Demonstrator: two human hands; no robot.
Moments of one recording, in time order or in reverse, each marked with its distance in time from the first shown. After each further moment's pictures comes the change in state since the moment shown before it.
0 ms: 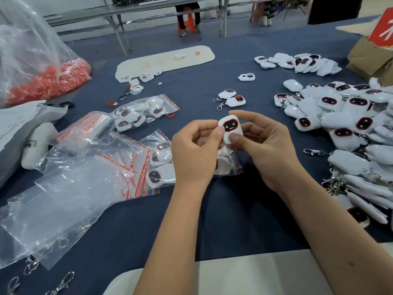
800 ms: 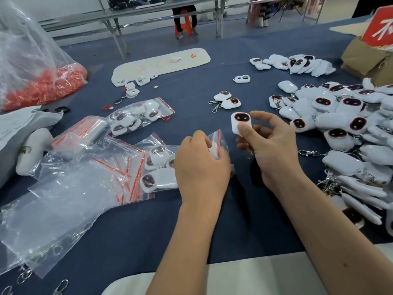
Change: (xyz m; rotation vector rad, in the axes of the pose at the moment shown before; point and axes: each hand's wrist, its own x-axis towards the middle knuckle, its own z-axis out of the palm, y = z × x) left_hand -0.018 0.004 0.015 0.815 0.074 0.089; right_hand 0.006 0.002 -0.005 -0.020 0.346 0.102
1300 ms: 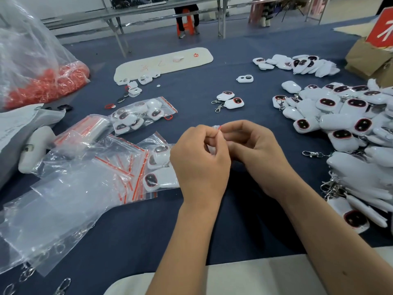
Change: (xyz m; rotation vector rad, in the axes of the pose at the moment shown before) left_hand 0.002 0.001 -0.007 -0.294 0.253 0.175; right_hand -0.014 -0.005 0.008 -0.070 -0.440 -0.023
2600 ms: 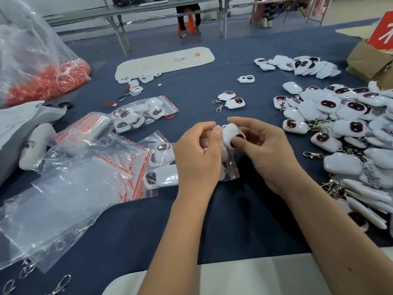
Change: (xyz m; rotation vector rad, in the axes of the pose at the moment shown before) left_hand 0.009 -0.015 0.003 -0.294 -0.233 -0.258; right_hand 0.008 0.005 -0.011 -0.120 0.100 -0.028
